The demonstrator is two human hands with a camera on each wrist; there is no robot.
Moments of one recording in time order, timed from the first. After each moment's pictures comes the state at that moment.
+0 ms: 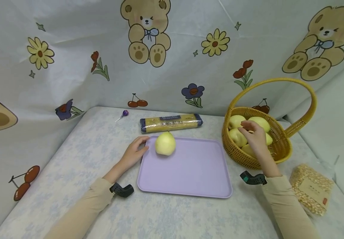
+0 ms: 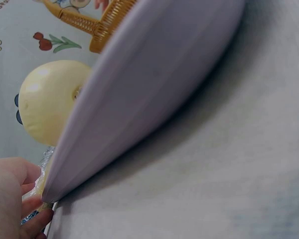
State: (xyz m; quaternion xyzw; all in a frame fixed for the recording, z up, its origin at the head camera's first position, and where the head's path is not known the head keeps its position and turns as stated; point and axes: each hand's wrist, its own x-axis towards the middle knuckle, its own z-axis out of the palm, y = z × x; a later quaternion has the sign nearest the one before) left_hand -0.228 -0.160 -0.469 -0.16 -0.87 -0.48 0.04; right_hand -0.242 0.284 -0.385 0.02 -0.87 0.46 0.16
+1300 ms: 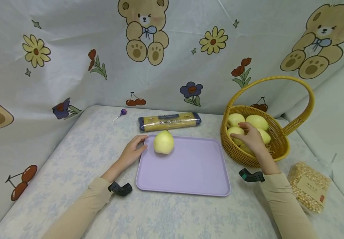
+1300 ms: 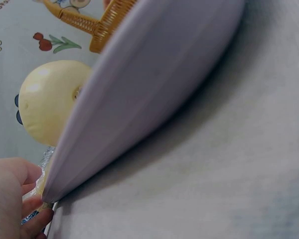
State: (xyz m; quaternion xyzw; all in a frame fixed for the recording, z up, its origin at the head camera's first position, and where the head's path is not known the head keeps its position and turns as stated) left_hand -0.229 -0.160 -0.470 -0.16 -0.87 -0.47 0.04; right_hand -0.244 0.293 -0.384 0.02 -0.93 0.37 0.01
